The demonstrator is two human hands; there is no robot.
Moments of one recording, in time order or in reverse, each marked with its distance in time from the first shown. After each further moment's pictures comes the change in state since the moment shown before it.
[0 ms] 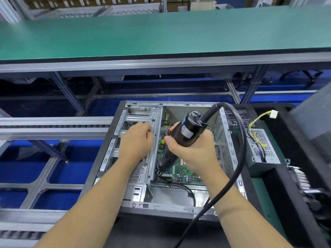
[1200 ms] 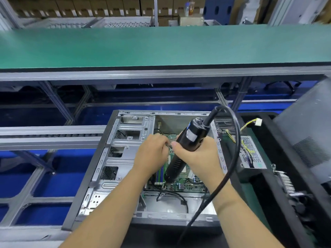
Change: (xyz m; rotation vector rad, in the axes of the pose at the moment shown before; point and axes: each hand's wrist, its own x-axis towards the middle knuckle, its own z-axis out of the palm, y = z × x) left_hand -0.008 0.061 0.008 -0.201 -0.106 0.188; right_hand 0.000 -0.005 -0.025 -0.143 0.128 0.099
